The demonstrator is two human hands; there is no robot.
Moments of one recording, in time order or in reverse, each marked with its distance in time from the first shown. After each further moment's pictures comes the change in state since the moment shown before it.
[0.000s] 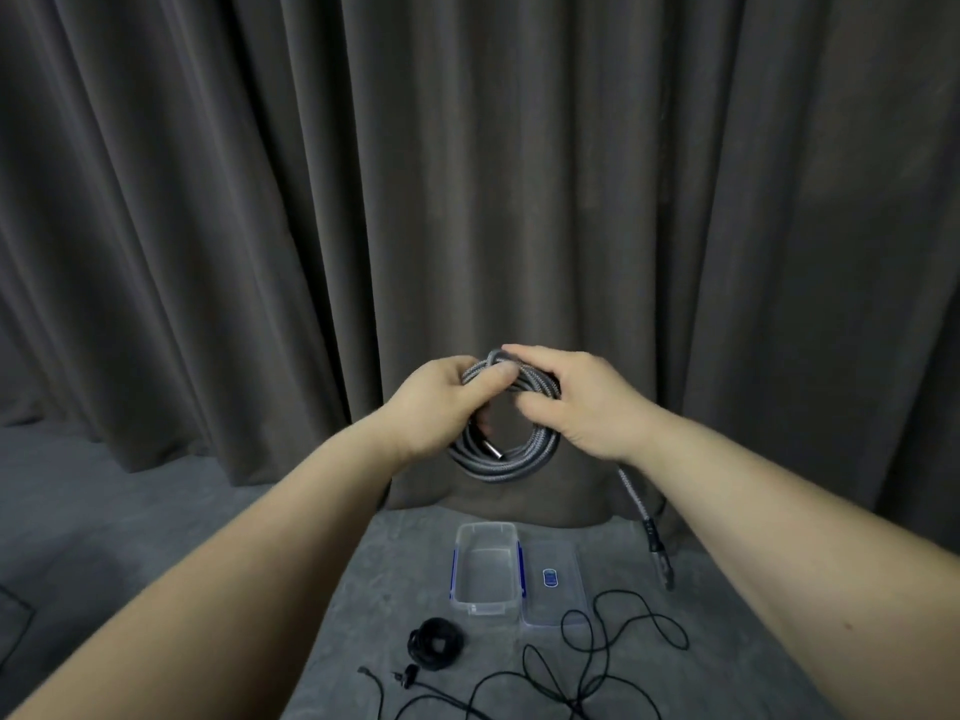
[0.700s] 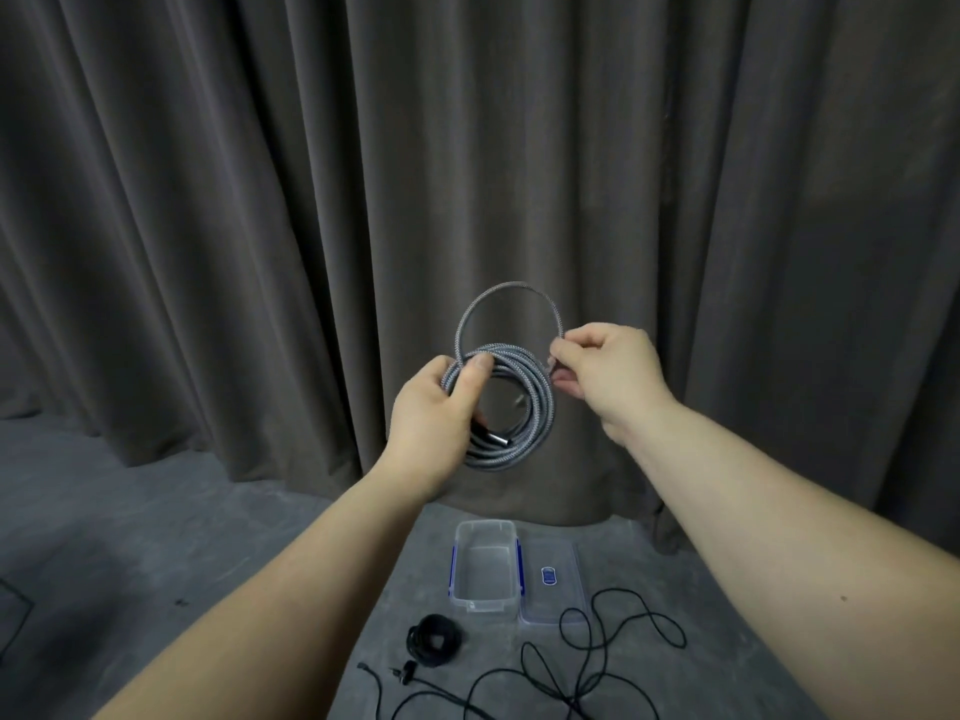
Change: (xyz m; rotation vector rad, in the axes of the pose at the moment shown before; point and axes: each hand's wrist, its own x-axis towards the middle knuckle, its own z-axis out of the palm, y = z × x) left_hand -0.019 -0.008 0.022 -0.174 0.470 0.023; right_hand 0.017 0.001 0.006 0.607 0.467 0.474
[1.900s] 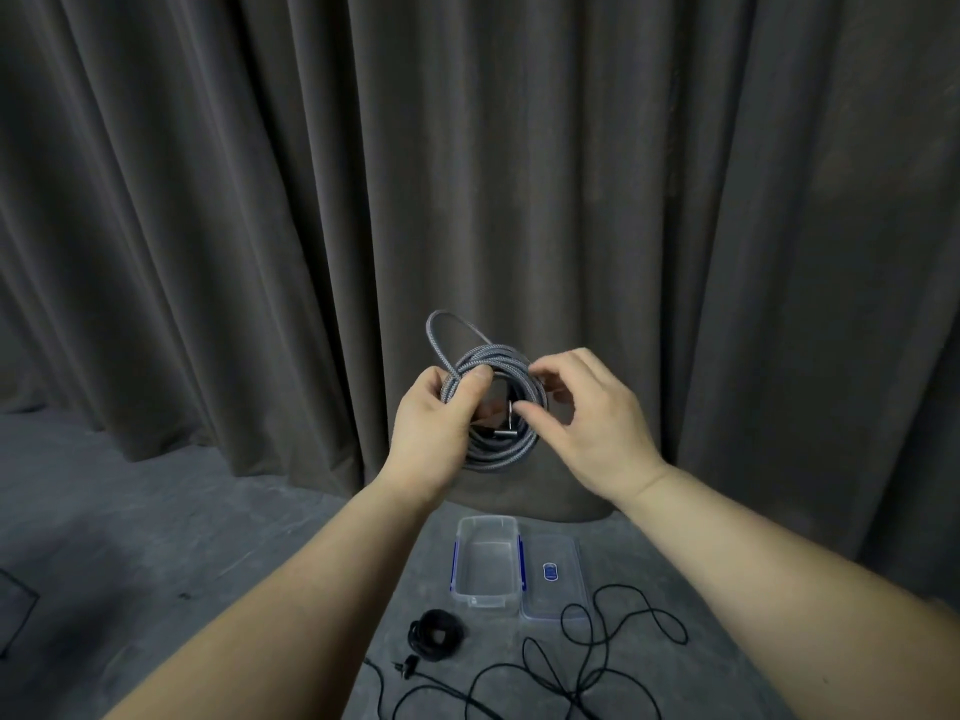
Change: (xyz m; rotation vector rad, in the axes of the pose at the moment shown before) left_hand -0.006 -0.012 0.004 -0.349 -0.036 -0.161; right_hand -0.025 0.044 -0.008 -0.547 -0.074 -0.857
